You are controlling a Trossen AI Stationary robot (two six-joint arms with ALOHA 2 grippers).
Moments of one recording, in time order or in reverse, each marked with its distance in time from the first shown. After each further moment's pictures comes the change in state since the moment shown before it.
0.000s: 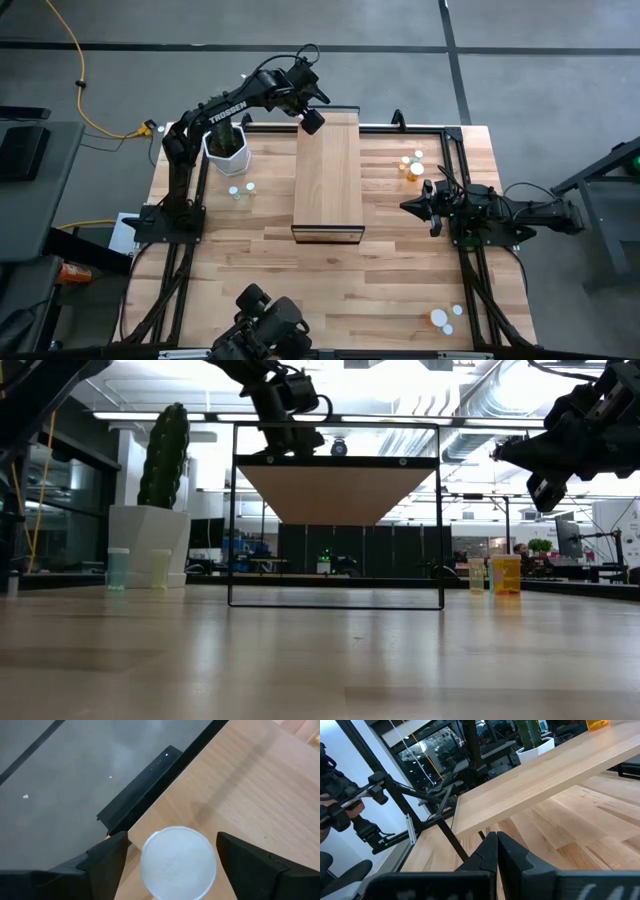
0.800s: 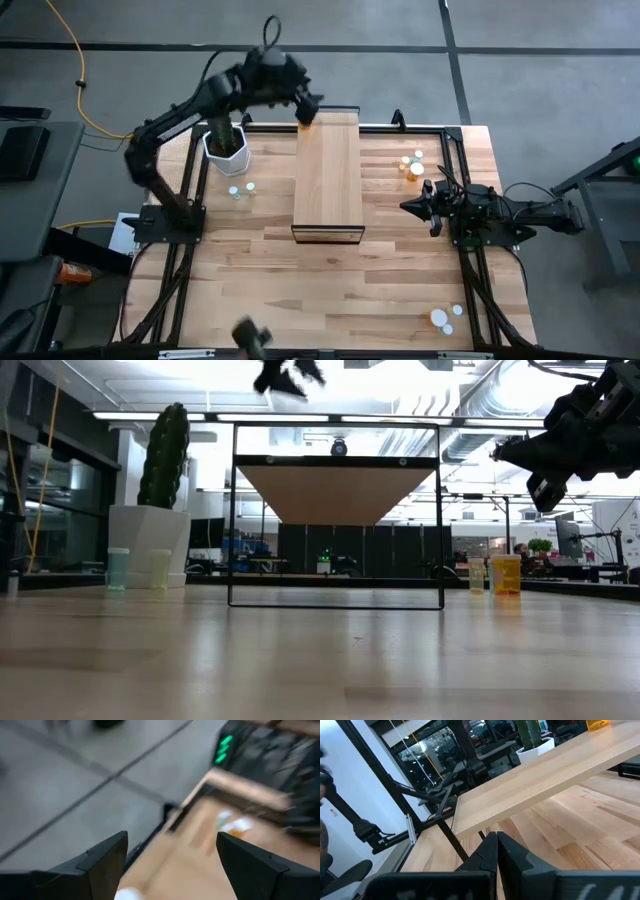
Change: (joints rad) left arm -0.149 -0.364 -0.139 0.374 0.064 0.019; right arm 0.000 0.000 0.000 0.000 0.000 0.000
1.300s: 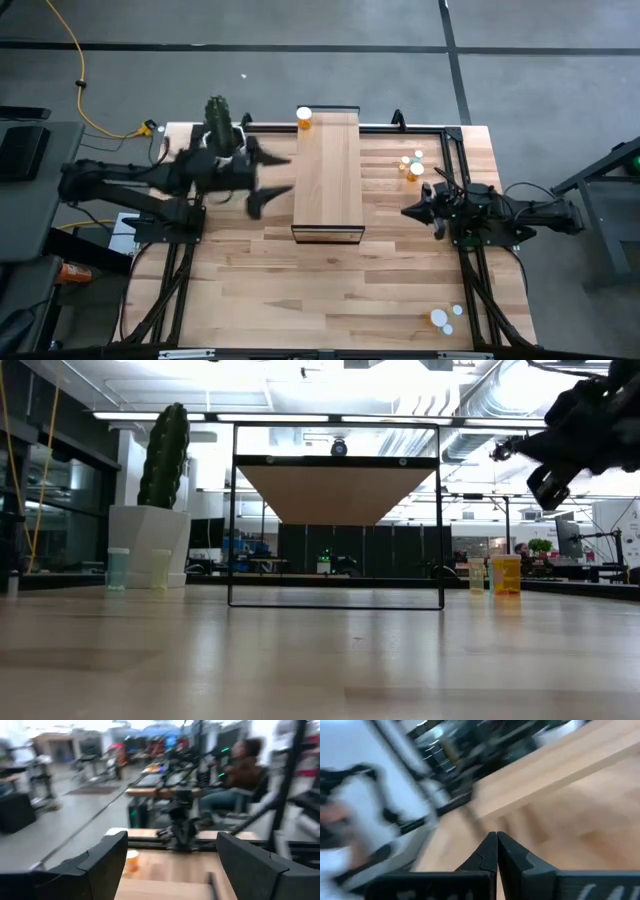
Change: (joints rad) left arm -0.493 -0.687 -1.039 0.810 -0.041 0.076; right arm 0.000 0.005 0.039 -0.070 -0.152 0.042
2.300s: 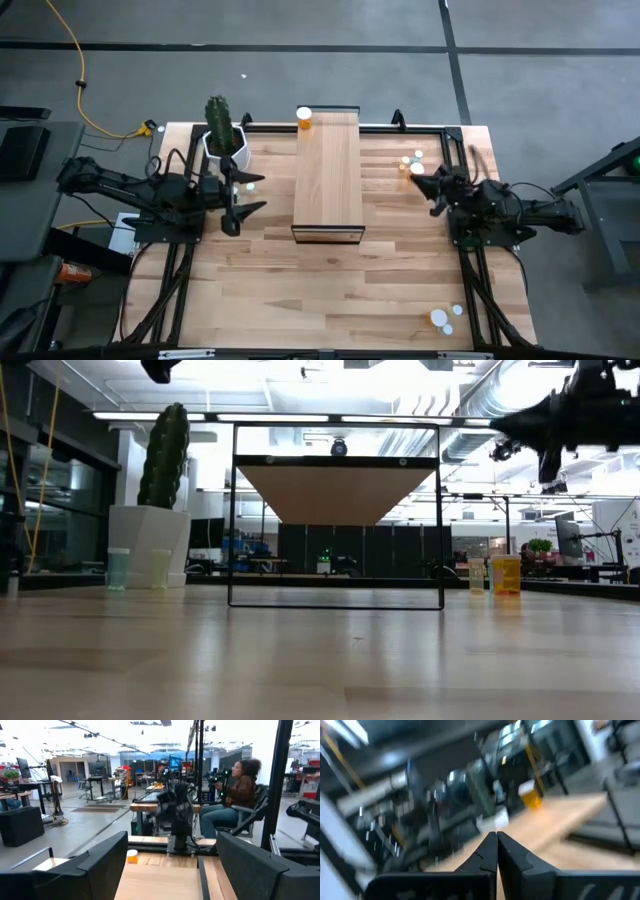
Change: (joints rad) left arm -0.215 -0.271 -0.333 0.167 -0.262 0.027; right arm 0.000 0.008 0.015 0.275 0.507 -0.080
